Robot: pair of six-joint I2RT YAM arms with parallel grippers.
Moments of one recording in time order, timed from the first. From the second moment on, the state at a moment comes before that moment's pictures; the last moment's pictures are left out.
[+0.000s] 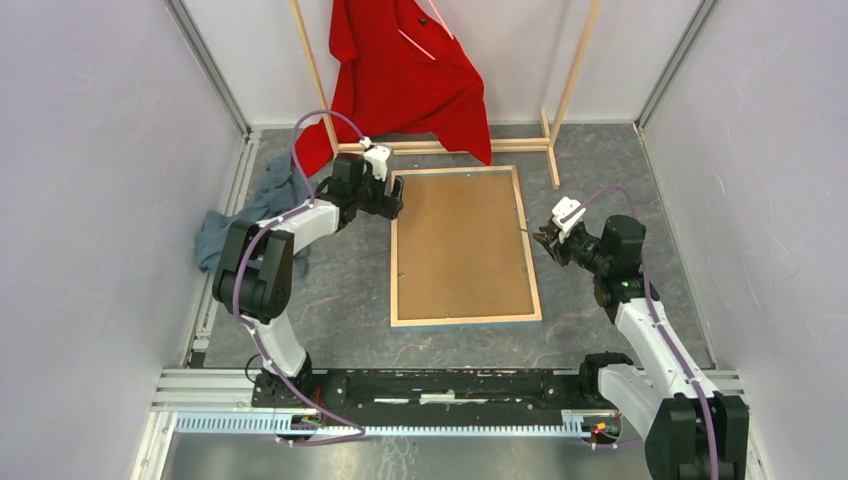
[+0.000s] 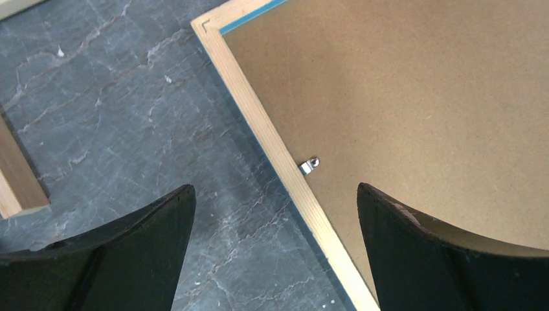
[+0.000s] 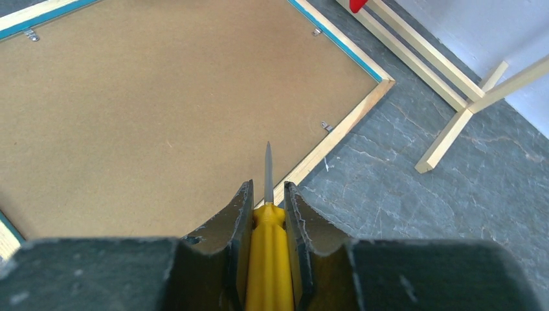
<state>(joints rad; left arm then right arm) -0.30 1.79 1.10 0.05 0.19 0.07 0.04 0.91 0.48 0.08 -0.64 -0.47</state>
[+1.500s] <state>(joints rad) -0.26 2.00 1.13 0.23 0.24 -0.44 0.20 1.25 0.71 0.08 -0.23 -0.29</state>
